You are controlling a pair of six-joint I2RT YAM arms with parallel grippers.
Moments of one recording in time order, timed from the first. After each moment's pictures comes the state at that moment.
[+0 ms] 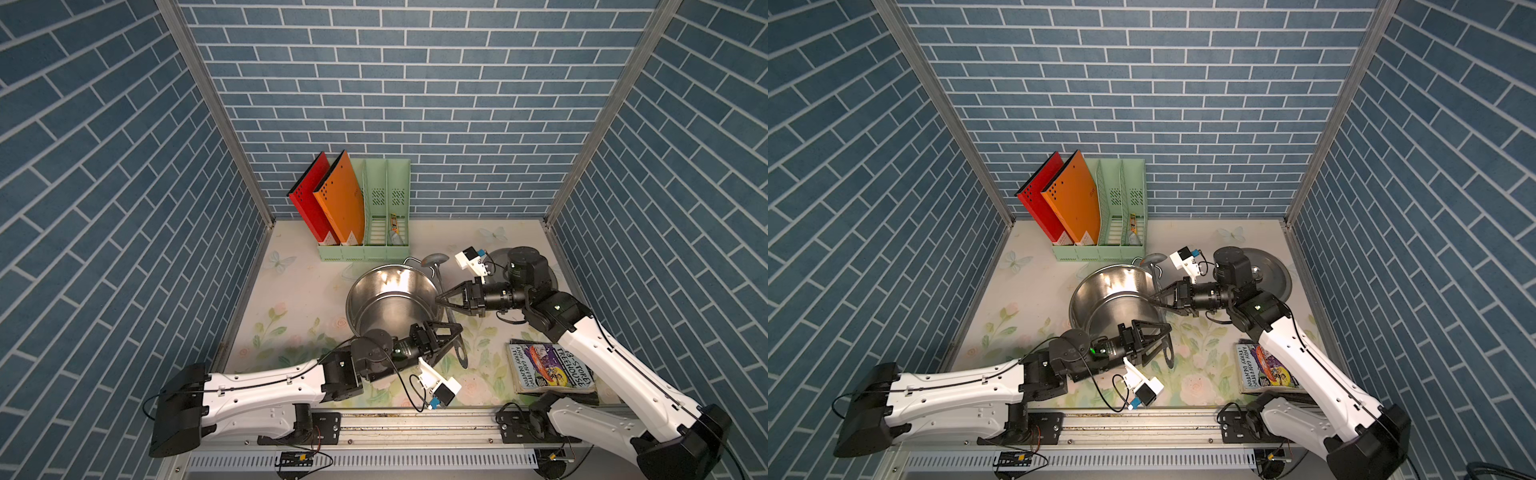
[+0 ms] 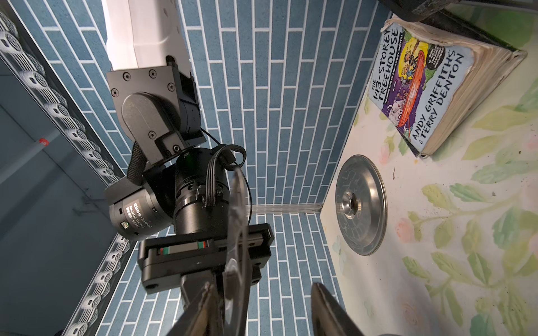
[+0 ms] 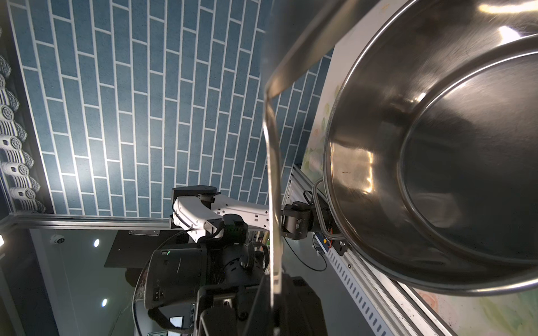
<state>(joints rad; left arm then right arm) -1.28 1.08 0.66 0.42 -0.07 1.56 0.61 1.06 1.01 -0.35 -0.95 0.96</state>
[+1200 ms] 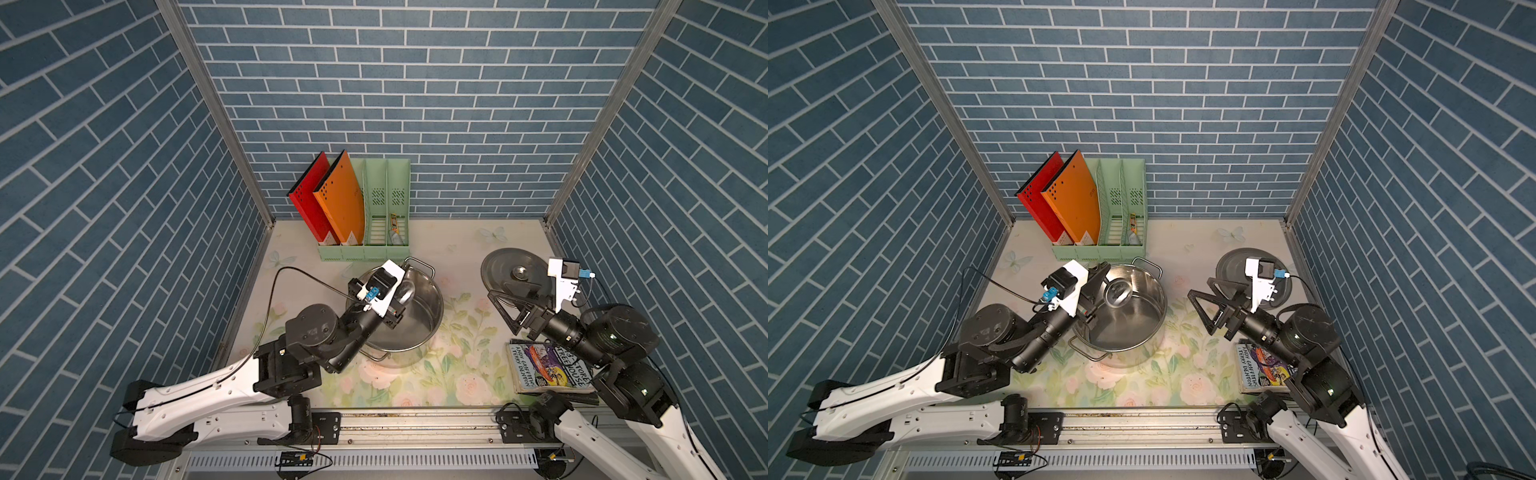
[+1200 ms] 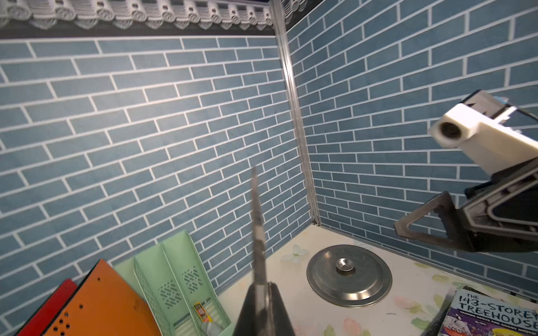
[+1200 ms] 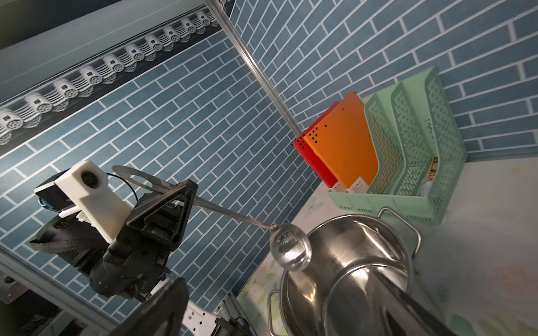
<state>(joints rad) -1.30 0.90 1.08 -0.06 -0.67 0.26 0.64 0.51 0.90 -0.31 -0.31 0.63</state>
